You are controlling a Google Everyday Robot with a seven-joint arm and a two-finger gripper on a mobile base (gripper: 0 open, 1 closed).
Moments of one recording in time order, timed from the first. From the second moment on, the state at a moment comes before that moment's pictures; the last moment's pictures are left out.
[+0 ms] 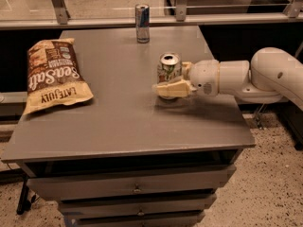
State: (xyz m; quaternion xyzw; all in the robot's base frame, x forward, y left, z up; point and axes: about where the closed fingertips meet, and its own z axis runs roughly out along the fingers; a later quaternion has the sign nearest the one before) arm 0.582 -0.039 0.868 -0.47 0.64 0.36 0.50
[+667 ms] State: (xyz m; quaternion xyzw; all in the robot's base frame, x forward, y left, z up) arm 0.601 -0.062 0.903 -0.47 0.63 0.33 0.53
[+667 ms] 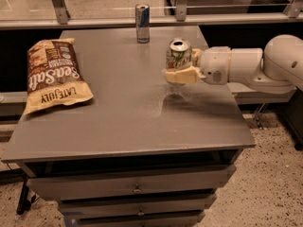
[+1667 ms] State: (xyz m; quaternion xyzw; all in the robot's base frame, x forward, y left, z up) arm 0.661 -0.059 0.904 -0.47 0.61 0.31 0.55
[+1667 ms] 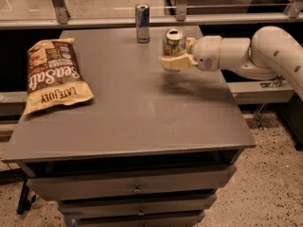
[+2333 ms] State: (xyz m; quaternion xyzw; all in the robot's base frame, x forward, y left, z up) arm 0.767 -0.024 0.877 -0.49 0.61 0.32 0.53
